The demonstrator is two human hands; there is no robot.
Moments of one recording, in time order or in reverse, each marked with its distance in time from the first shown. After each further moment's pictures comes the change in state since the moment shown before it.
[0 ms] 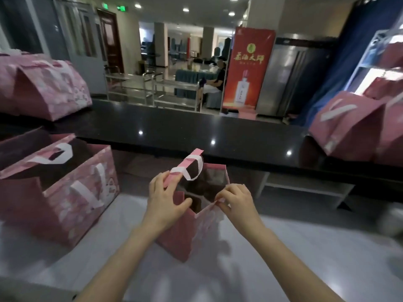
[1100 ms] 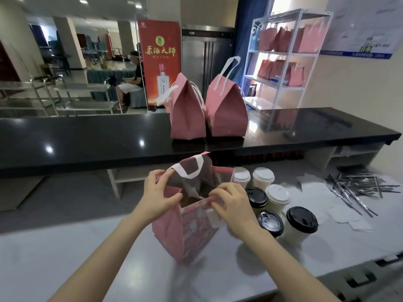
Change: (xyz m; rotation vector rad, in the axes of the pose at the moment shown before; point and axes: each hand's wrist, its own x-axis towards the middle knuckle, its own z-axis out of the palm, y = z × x) left_hand -0.030 0.385 0.305 -0.287 -0.402 0.143; right_hand -0.223 0.374 -0.236 -0.049 0.195 0.262
